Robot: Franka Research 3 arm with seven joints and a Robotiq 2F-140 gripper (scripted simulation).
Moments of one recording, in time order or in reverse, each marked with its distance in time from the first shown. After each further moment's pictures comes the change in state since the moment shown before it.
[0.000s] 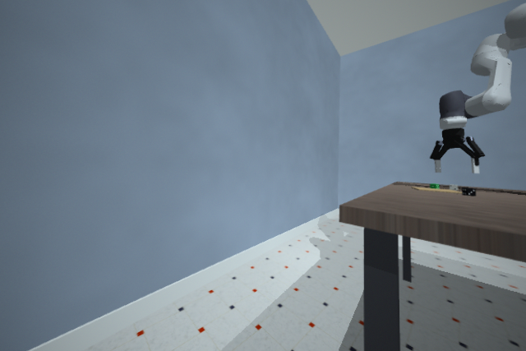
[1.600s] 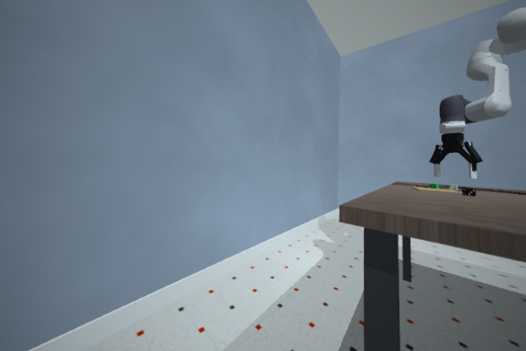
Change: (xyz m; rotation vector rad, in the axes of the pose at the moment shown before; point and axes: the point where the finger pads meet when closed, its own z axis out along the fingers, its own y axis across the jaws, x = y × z) arm 0.007 0.003 0.022 -0.014 0.016 0.060
